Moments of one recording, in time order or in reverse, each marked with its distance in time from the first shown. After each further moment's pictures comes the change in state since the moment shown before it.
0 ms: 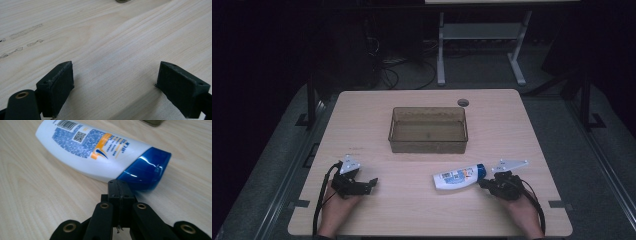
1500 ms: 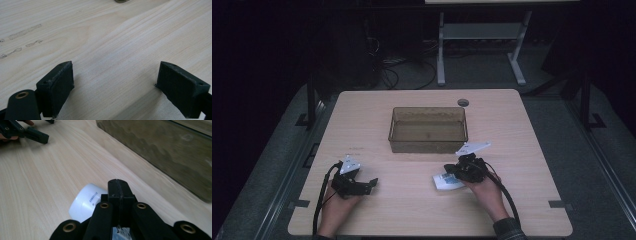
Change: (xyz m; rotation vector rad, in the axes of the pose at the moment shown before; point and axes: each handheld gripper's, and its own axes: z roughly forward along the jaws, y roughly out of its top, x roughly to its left) left arm 0.000 0.000 0.000 -0.001 -0.004 0.005; right arm 0.046 0.083 0.052 -0.048 0.102 -0.066
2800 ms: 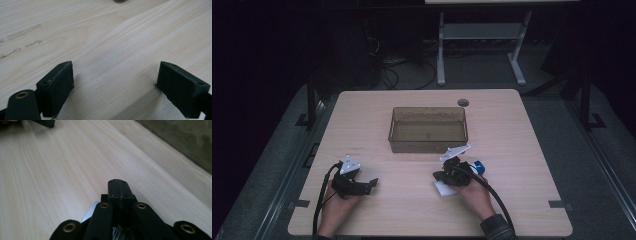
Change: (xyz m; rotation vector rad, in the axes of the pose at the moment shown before) left arm 0.000 0.000 0.000 0.000 -0.001 0.001; right arm 0.017 0.002 0.030 0.107 0.054 -0.023
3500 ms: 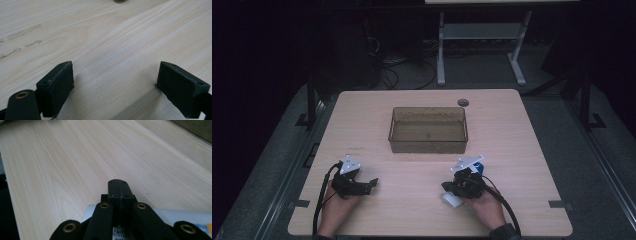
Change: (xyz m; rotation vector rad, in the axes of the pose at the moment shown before) left arm 0.000 0.000 0.000 0.000 0.000 0.001; right arm 0.013 -0.030 -0.030 0.002 0.007 0.020
